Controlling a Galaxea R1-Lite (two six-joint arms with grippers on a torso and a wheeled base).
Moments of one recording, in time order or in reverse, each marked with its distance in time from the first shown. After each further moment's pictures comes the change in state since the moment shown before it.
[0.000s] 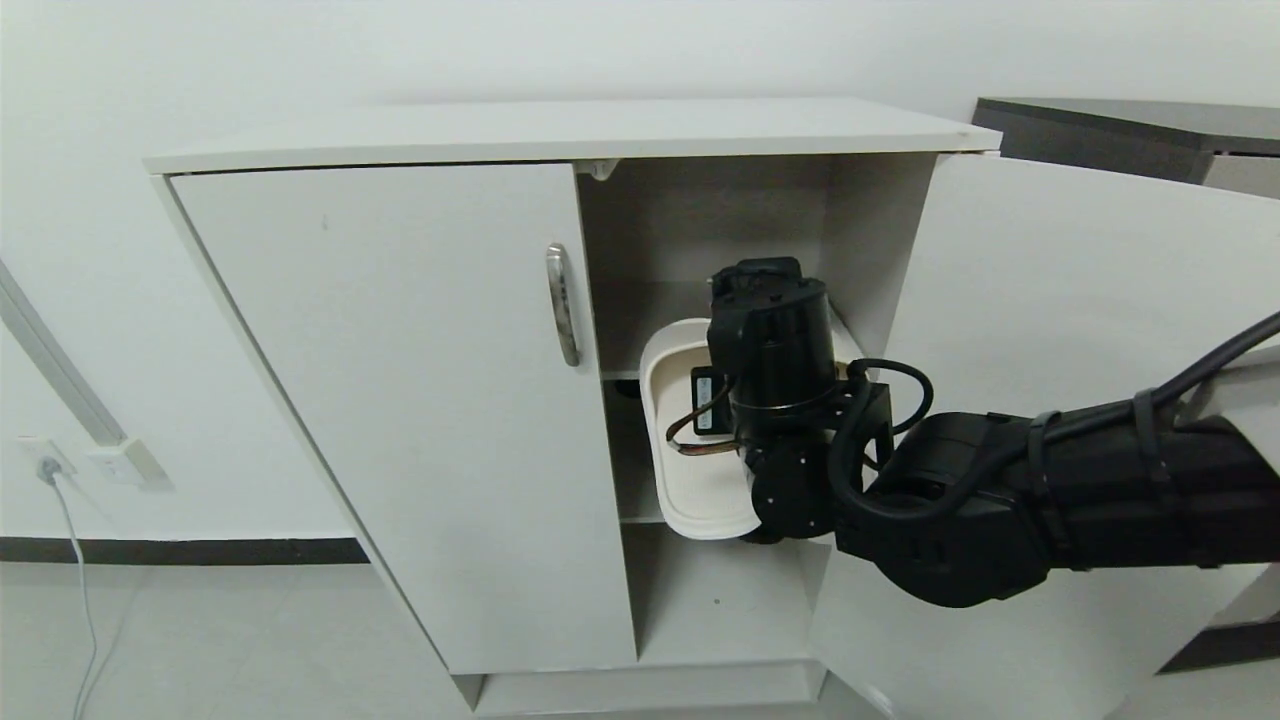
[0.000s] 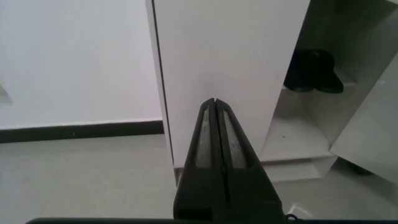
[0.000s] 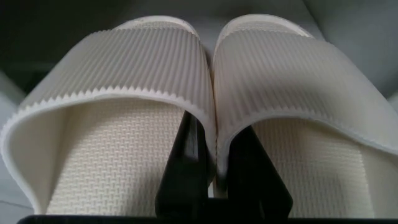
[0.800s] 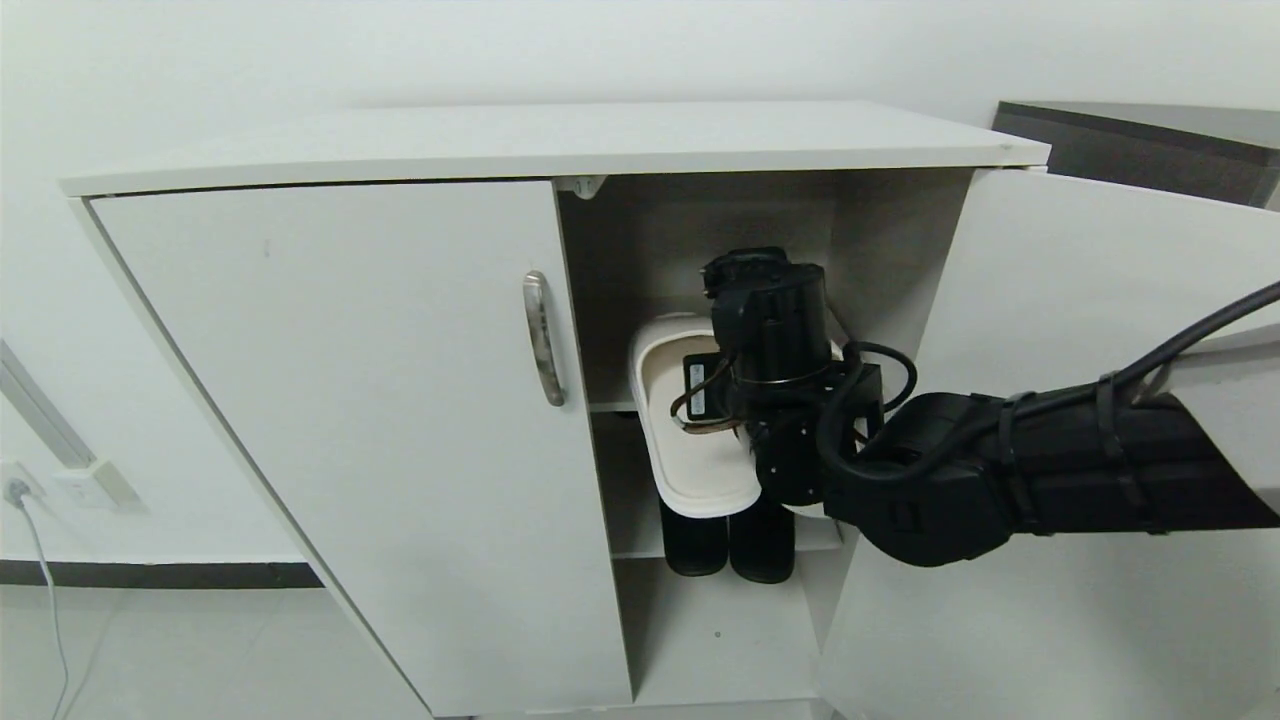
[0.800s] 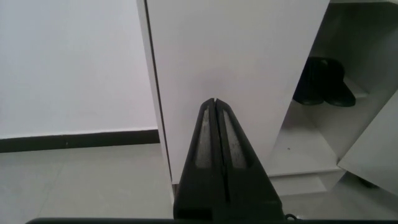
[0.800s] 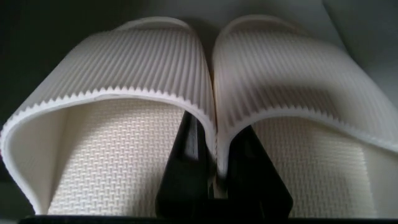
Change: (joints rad) left arm 0.000 0.000 0.000 0.000 0.003 -0.005; right arm -0.041 0.046 -0.084 0.018 0.127 -0.032
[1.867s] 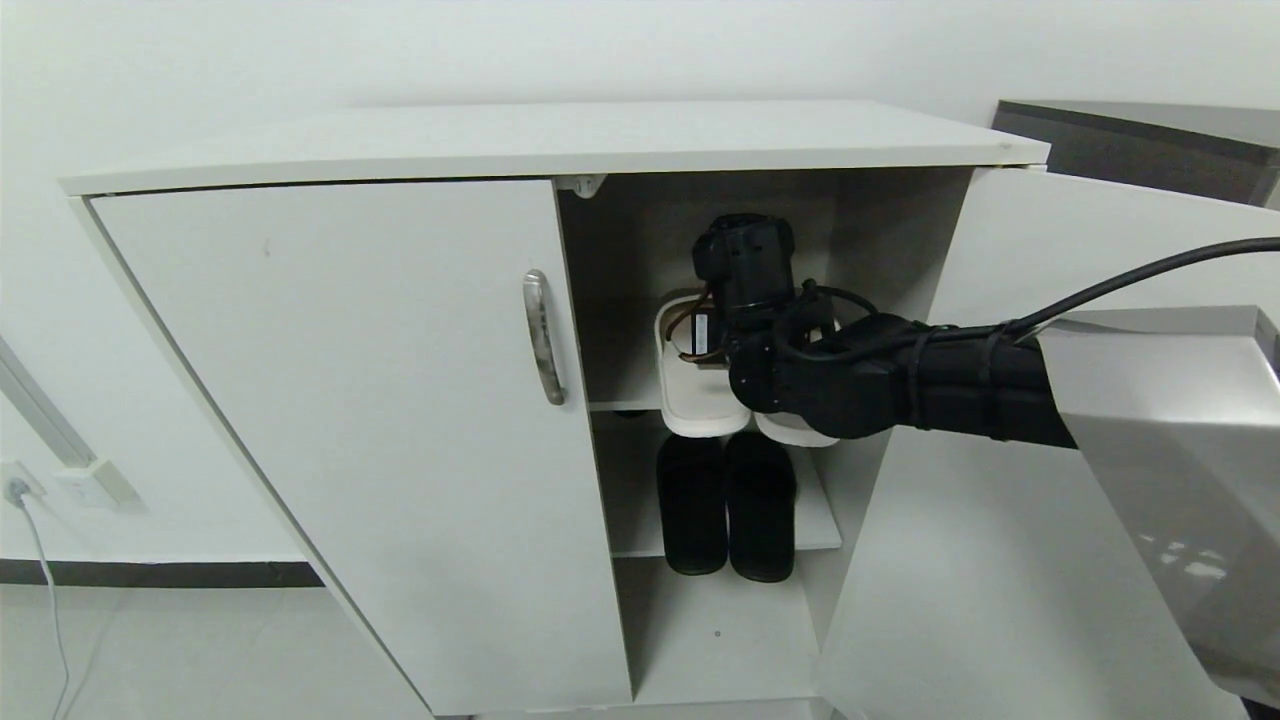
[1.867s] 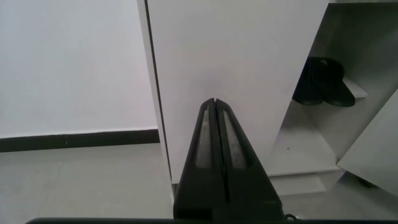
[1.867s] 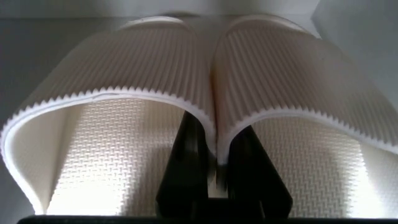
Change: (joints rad) left arm 0.000 0.000 0.000 0.000 0.001 -0.002; right arm -0.109 0.225 -0.512 0.335 -0.008 0.042
